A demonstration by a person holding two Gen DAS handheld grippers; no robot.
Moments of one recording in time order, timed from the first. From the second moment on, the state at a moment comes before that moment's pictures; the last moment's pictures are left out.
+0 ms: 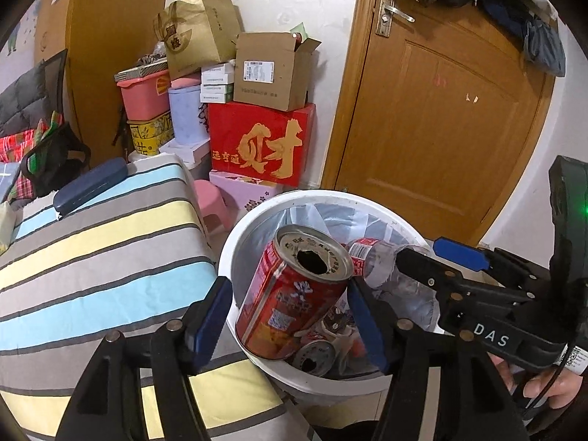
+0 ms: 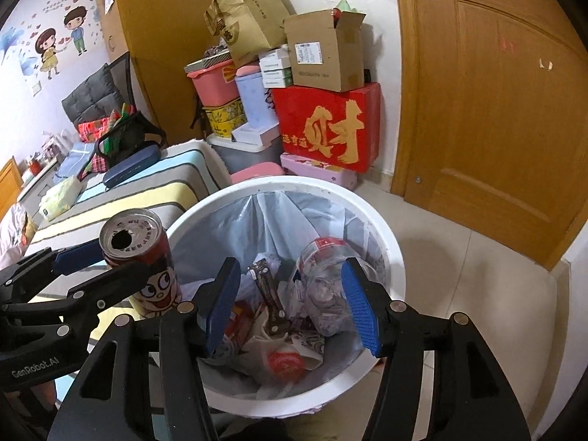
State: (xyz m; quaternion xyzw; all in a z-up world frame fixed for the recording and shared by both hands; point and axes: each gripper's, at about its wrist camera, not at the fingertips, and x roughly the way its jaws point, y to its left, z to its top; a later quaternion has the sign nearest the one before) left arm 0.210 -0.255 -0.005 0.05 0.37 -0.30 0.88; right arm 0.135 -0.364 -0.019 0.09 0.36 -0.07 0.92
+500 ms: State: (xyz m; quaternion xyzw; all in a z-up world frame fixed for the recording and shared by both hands) left arm 0.184 -0.244 0.019 0.05 0.34 -0.30 0.89; right arm 0.115 -0.360 -0.004 0.10 0.33 -0.09 0.93
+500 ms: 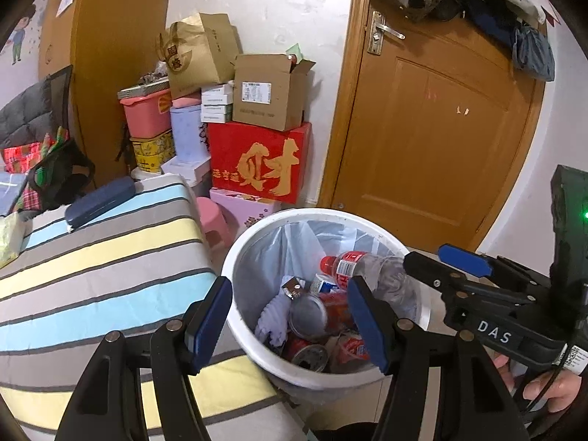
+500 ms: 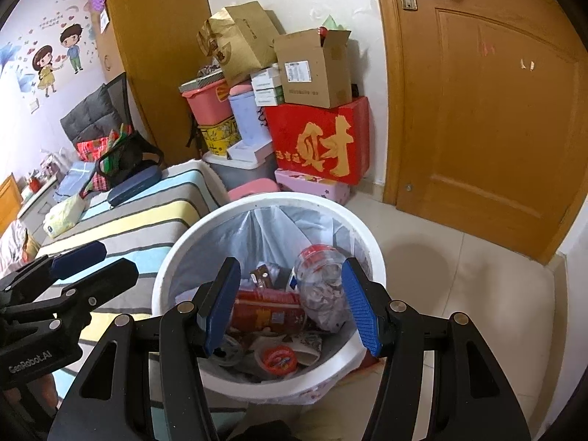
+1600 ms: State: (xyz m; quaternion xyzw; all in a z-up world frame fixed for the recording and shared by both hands) left arm 0.050 -0.120 0.016 0.04 0.28 -0.13 0.95; right arm 0.047 -0.261 -0.007 0.06 0.27 -0.05 0.96
